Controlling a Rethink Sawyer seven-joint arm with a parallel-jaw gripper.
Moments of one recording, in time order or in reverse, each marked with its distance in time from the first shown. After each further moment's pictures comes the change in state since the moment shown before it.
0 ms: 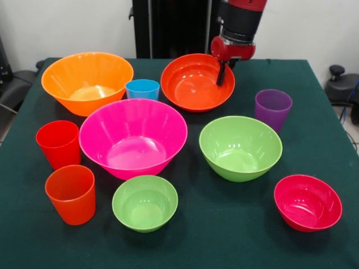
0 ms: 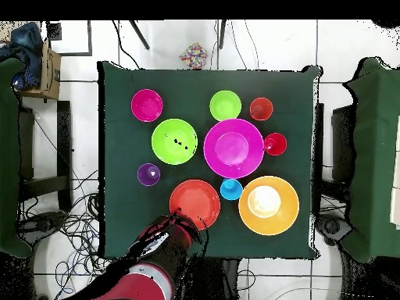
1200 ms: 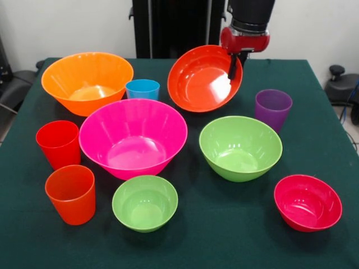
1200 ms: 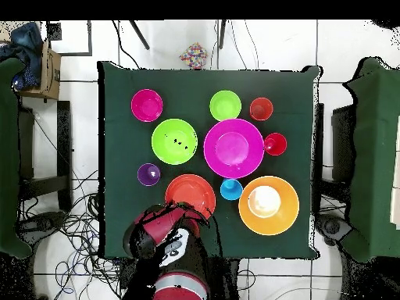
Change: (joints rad) arm -0.163 -0.192 0.189 0.027 -0.001 0.211 0.000
